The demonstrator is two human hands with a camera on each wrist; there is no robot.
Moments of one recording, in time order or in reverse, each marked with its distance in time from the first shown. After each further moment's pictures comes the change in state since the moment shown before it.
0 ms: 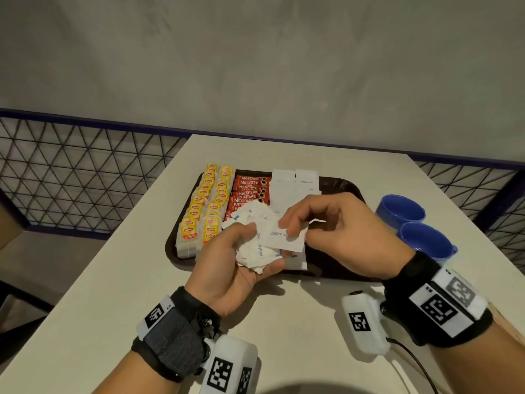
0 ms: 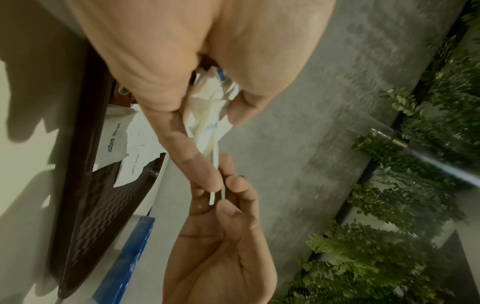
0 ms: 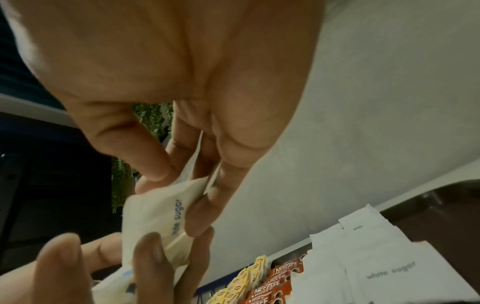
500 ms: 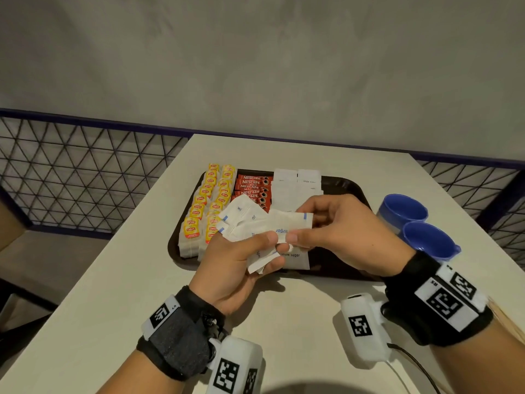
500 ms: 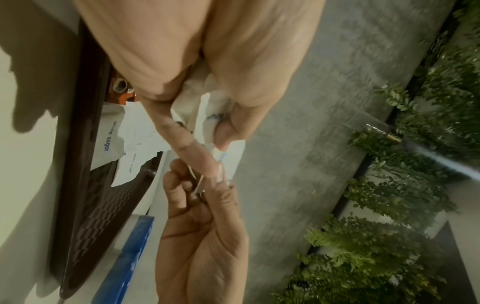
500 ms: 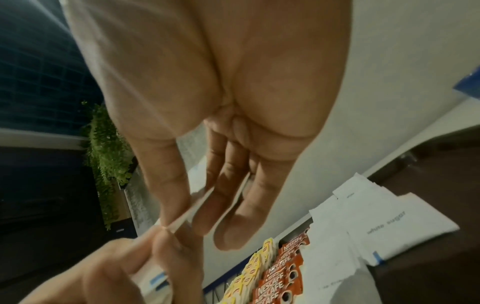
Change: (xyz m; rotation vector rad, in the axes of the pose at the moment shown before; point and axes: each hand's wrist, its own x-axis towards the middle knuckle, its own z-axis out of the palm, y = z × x) left_hand 0.002 -0.006 -0.006 0.166 -0.031 0.143; right_hand 0.006 0.007 0.005 0.075 0.058 0.167
